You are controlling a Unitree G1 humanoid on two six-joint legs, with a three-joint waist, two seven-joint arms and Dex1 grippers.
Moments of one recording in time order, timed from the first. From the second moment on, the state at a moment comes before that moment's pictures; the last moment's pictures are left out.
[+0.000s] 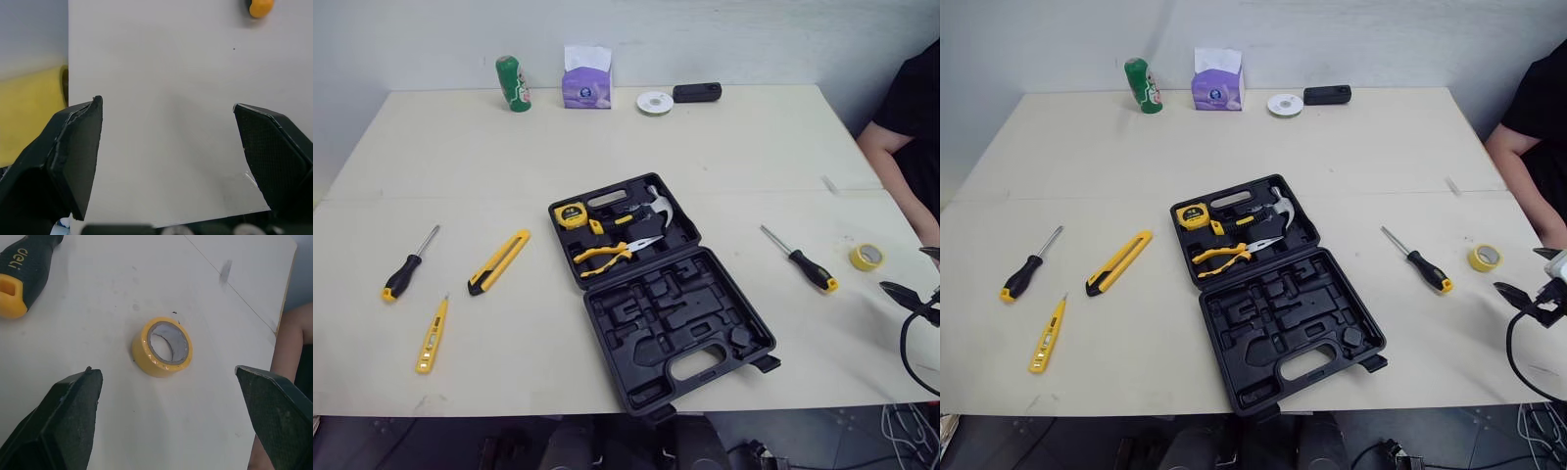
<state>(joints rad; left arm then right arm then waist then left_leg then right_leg) 0.41 1.05 0.93 0.78 -0.44 -0.29 -1.00 -0.37 -1.09 -0.31 1.06 0.16 -0.57 1.05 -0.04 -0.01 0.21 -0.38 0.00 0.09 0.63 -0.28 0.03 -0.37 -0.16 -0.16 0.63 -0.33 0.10</state>
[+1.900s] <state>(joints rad) -0.06 0.68 0.04 -0.47 -0.42 0.75 -0.51 -0.83 -0.62 0.13 0.75 -0.01 -0.20 1.12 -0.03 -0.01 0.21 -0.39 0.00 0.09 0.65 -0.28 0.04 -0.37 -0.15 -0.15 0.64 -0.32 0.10</state>
